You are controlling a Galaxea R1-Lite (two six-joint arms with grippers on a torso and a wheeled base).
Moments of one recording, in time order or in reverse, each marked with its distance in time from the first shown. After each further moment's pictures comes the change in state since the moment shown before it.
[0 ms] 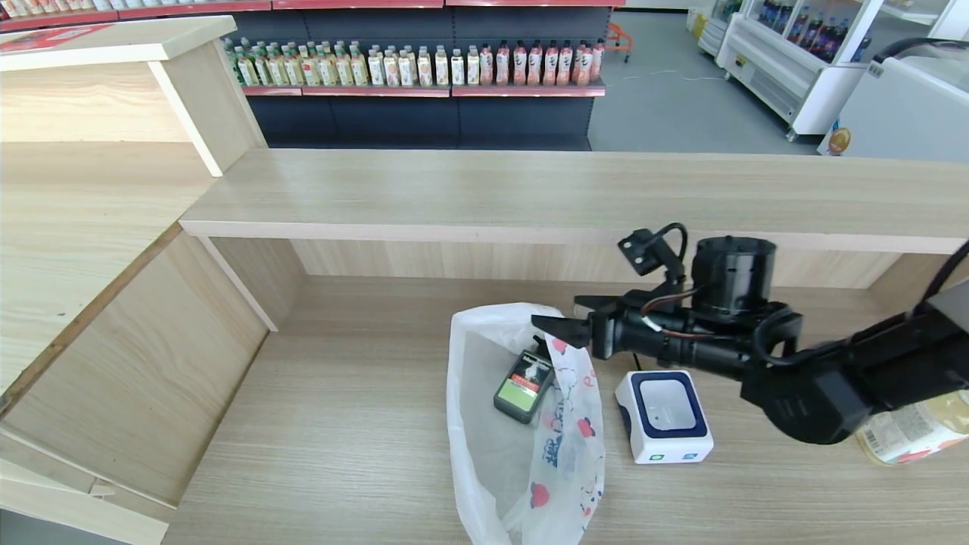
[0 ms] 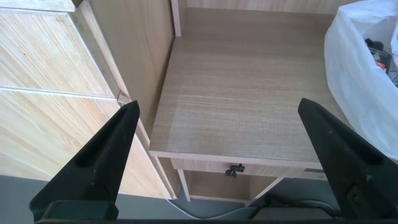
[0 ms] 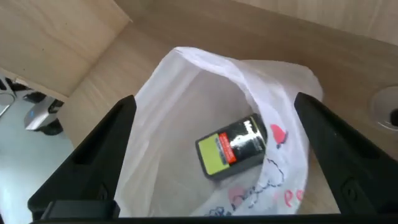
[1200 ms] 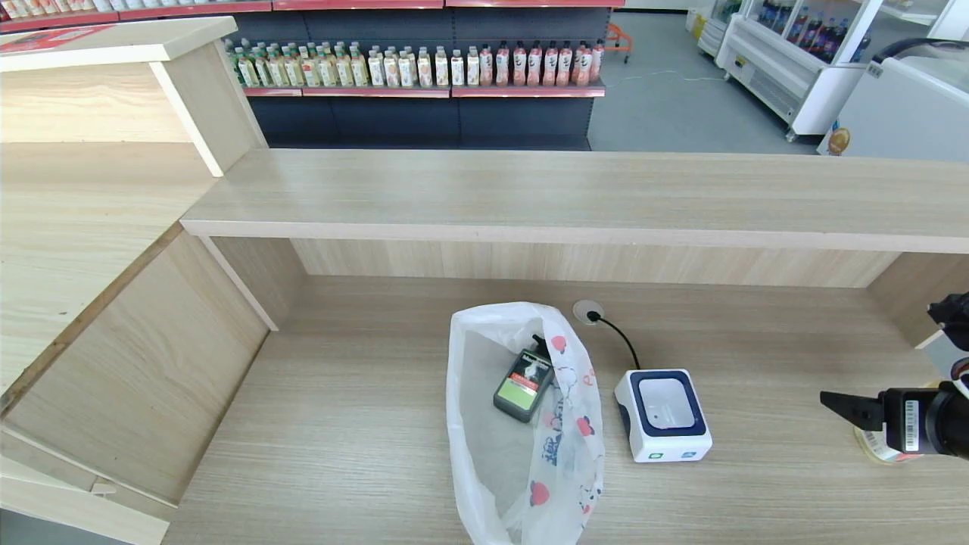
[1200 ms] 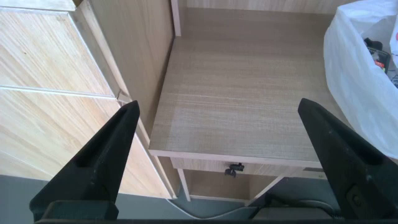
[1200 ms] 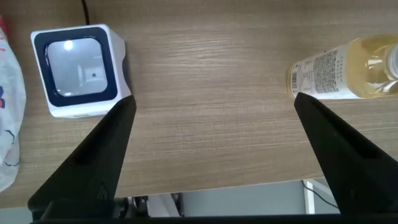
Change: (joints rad) left arm 0.000 0.000 0.000 0.000 0.000 0.000; right arm -0.490 -0.671 0.376 0.653 -0.494 -0.131
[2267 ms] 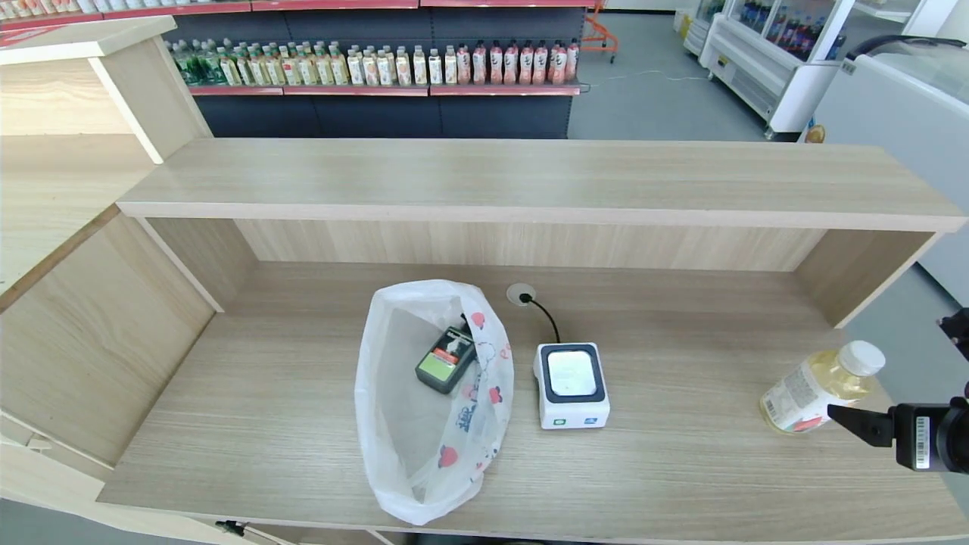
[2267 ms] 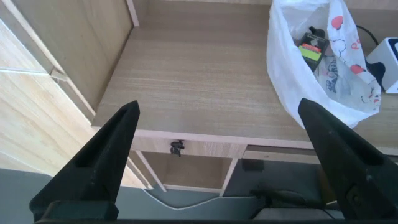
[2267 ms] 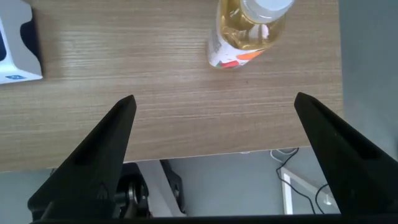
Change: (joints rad) left arm 0.000 0.000 0.000 0.000 0.000 0.001; right arm 0.000 -0.046 0.043 0.007 0.000 0.003
